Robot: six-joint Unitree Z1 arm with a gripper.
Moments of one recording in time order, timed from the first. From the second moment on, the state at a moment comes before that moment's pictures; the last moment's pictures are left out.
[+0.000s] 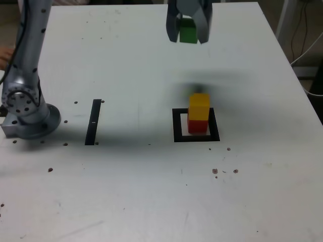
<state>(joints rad) 0.22 2.00 -1.90 1.52 0.16 0.46</state>
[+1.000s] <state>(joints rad) -0.10 1.99 -1.84 1.52 0.06 -0.06</state>
